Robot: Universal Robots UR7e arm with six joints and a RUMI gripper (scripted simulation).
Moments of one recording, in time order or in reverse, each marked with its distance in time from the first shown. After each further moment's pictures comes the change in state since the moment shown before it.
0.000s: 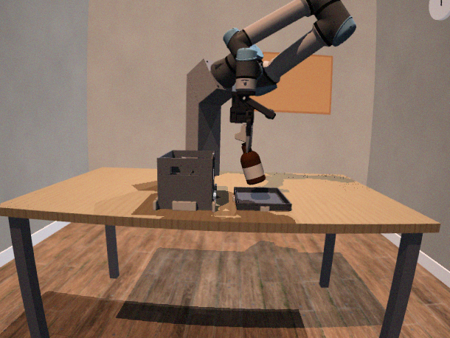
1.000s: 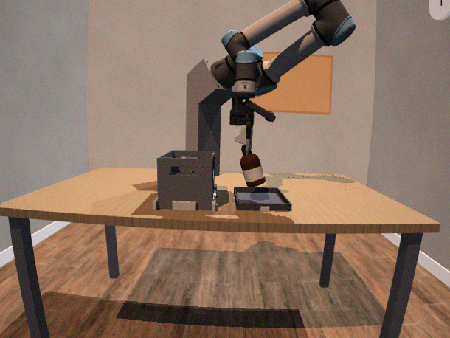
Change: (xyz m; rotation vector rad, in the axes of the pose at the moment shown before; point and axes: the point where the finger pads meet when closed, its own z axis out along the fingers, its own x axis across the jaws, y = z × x) arm 0.000 0.000 0.009 0.000 -0.001 0.000
